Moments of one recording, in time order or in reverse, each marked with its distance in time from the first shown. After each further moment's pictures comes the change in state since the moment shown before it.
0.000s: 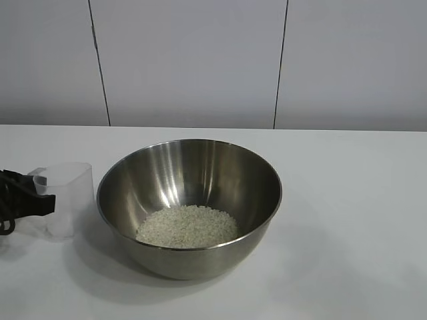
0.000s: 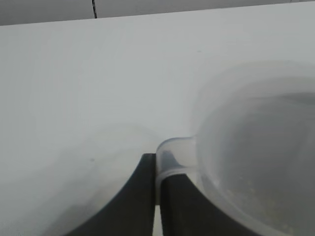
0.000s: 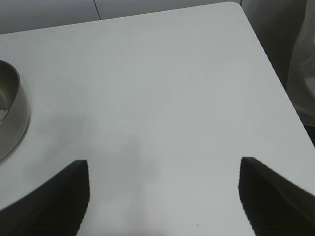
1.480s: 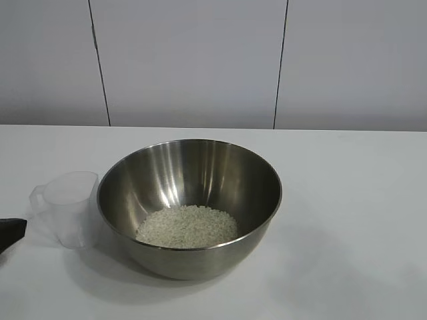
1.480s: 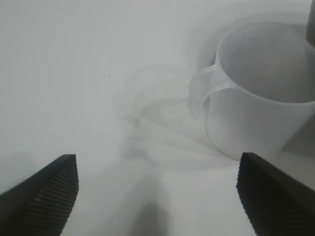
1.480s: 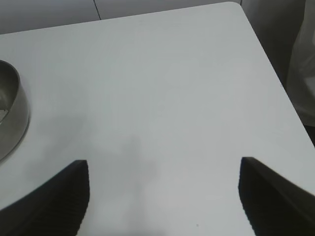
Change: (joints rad) left arm 0.000 -0.251 0.322 -0.061 -0.011 0.073; right arm 0.000 0.000 0.000 0.000 0.000 0.000
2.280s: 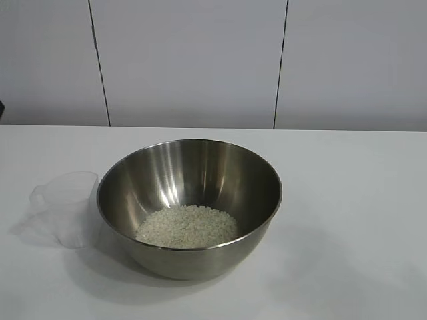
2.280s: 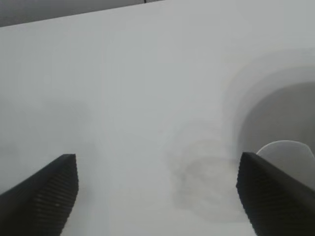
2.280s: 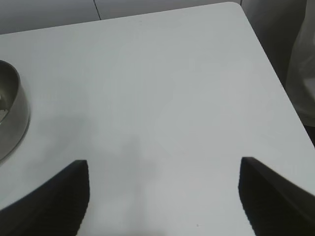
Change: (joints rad) left arm 0.001 -0.465 -0.820 0.045 1.657 -0.061; right arm 0.000 0.000 0.000 0.000 0.000 0.000
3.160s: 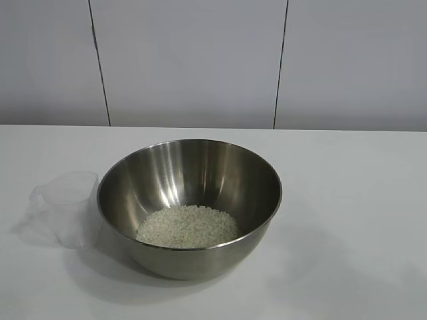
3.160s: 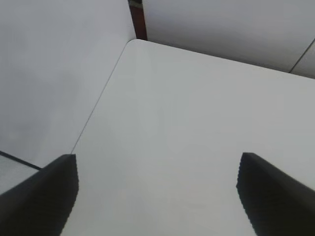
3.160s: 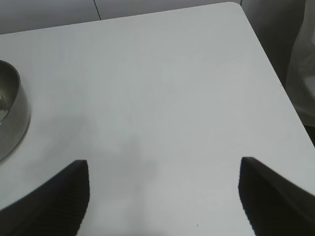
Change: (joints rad) left arm 0.574 -0.116 -0.491 -0.303 0.469 0.255; right arm 0.000 0.000 0.000 0.000 0.000 0.000
